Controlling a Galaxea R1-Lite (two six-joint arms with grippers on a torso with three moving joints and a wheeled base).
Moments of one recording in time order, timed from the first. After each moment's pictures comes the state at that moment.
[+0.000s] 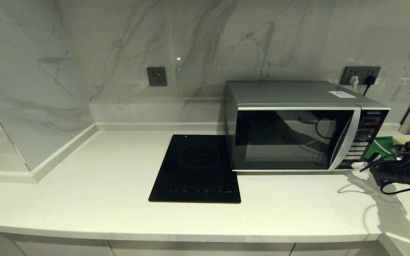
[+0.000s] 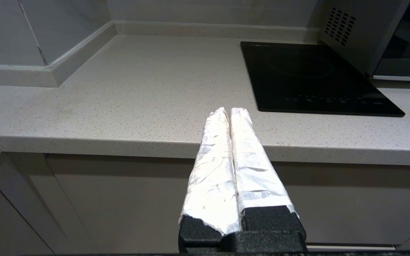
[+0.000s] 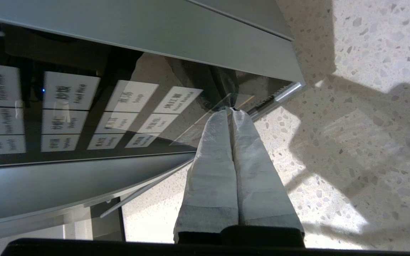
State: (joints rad) left arm 0.00 0.00 0.00 -0.01 0.01 -0.05; right arm -0.51 2.44 -1.43 -0.38 0.69 0.68
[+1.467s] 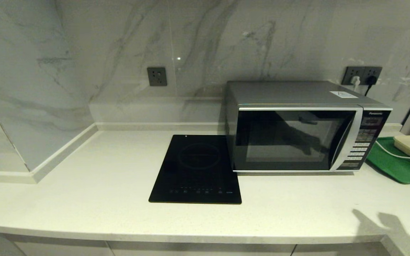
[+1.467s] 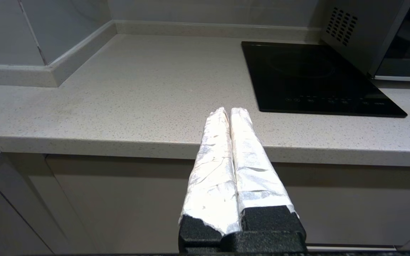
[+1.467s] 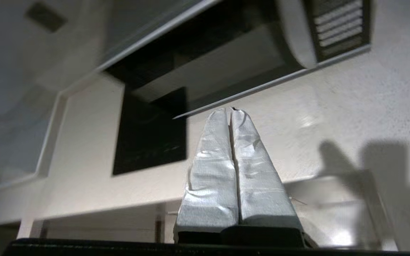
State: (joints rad) left arm 0.00 0.00 0.00 -0.01 0.01 -0.05; right arm -0.59 1.27 -1.36 0.58 0.67 0.31
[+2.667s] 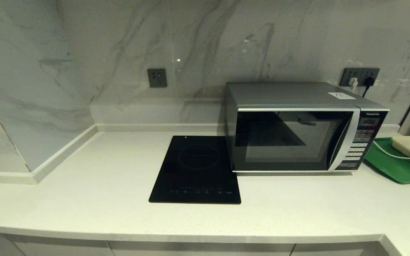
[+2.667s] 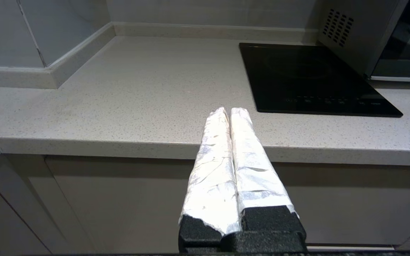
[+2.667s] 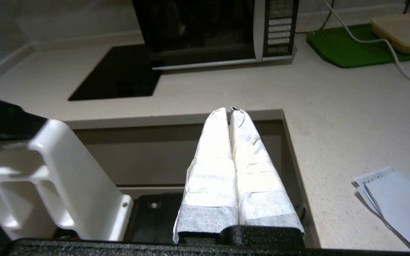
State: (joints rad) left arm 0.00 0.00 0.00 -0.01 0.01 -0.05; right arm -0.01 0.23 -1.70 1.52 0.04 0.17
